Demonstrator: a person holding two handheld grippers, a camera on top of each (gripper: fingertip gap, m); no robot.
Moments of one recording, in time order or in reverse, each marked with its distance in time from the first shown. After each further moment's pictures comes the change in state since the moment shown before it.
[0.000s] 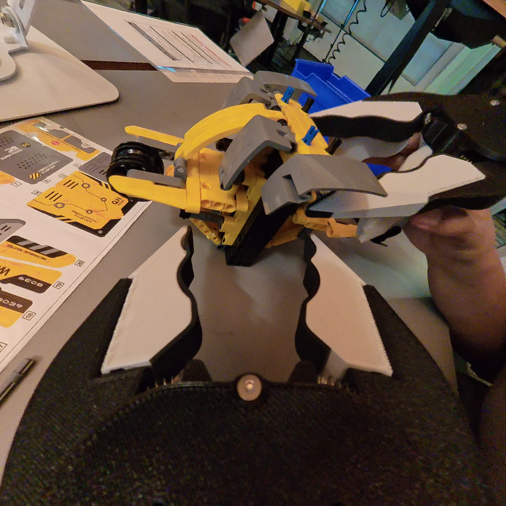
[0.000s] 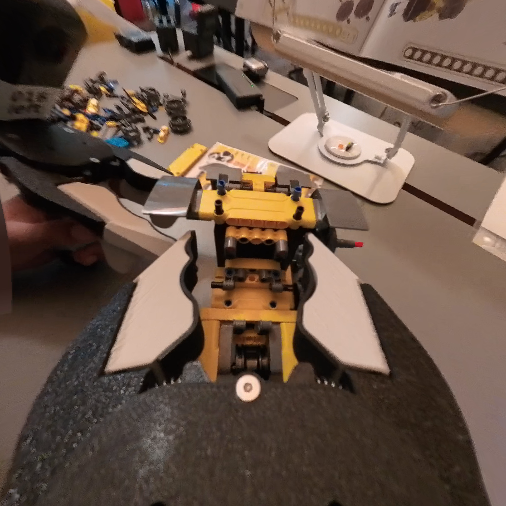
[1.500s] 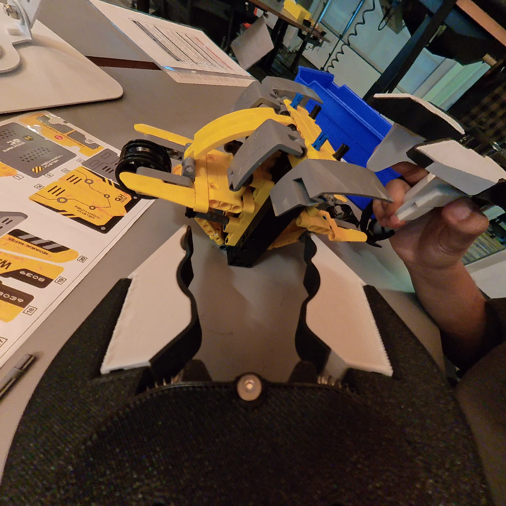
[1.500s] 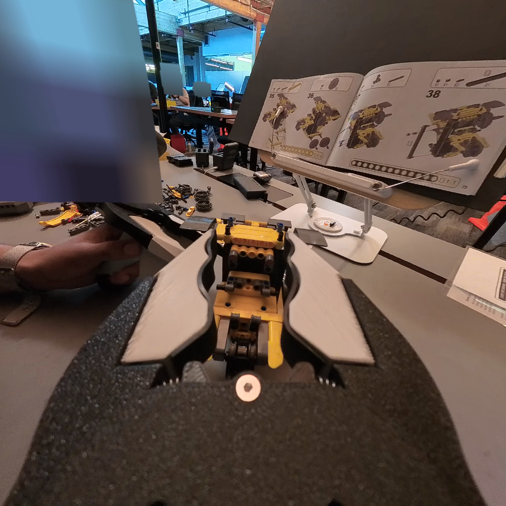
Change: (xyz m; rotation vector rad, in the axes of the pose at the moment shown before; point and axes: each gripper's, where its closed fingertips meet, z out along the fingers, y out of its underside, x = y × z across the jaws) left arm -0.003 -0.002 -0.001 0.011 0.008 -0.041; right arm 0.004 -0.030 -0.055 0.404 -0.055 -0.014
